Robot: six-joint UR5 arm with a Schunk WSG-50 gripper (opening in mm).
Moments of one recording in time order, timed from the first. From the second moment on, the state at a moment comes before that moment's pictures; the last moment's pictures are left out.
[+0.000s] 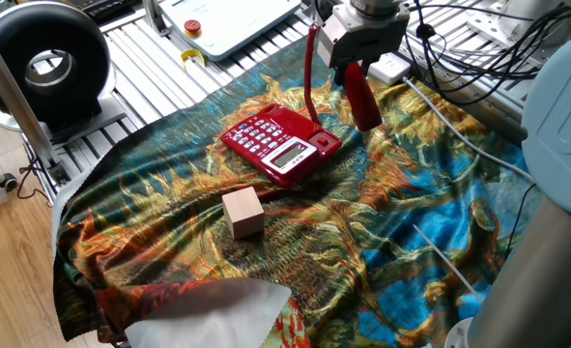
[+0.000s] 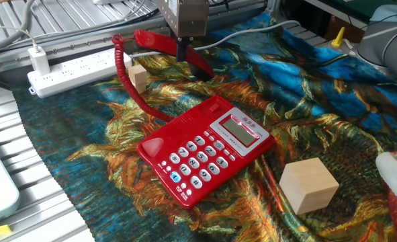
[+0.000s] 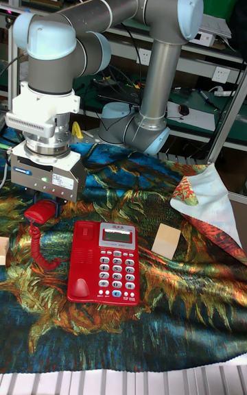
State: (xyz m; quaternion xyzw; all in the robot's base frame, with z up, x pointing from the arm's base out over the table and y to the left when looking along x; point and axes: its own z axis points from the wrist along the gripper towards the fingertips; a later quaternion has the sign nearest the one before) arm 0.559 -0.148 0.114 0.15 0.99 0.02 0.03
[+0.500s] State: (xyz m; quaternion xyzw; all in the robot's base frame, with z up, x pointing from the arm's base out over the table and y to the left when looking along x) arm 0.562 -0.153 0.114 0.14 0.99 0.01 0.04
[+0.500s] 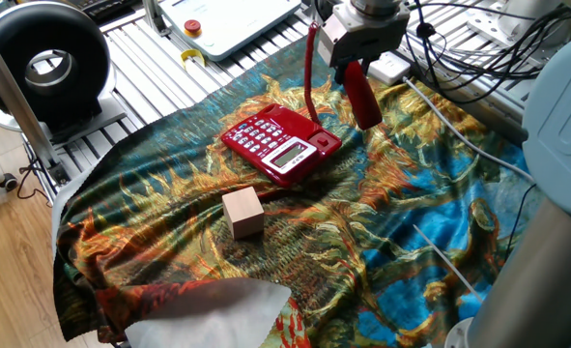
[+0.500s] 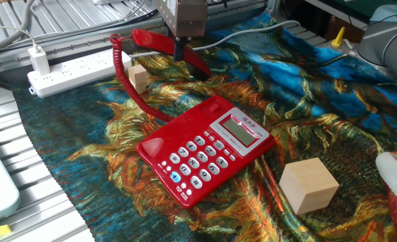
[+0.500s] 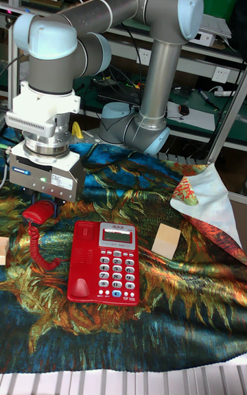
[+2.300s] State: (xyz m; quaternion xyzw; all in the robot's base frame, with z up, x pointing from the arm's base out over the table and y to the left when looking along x) arm 0.564 -0.134 0.120 0.10 0.99 0.04 0.03
